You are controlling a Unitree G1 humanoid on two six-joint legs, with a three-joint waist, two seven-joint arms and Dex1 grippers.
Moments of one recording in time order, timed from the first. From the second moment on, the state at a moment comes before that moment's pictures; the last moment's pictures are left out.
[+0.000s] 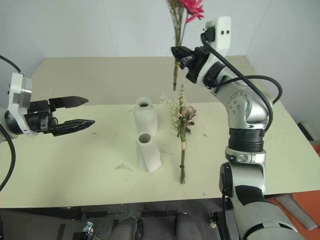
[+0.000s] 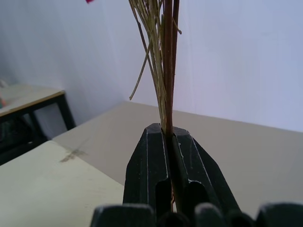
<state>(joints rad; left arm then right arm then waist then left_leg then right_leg) -0.43 0.98 0.35 -0.15 -0.71 0.66 -1.17 -1.06 -0.31 -0.16 0.09 0.49 0.72 0.55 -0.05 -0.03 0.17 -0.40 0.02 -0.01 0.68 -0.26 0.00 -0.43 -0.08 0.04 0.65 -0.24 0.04</state>
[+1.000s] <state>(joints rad) -0.38 0.99 0.41 -0.20 -0.75 0.69 -1.16 -1.02 -0.12 0.02 0.20 0.39 0.50 0.57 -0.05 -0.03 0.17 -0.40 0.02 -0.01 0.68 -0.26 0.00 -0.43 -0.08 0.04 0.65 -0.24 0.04</state>
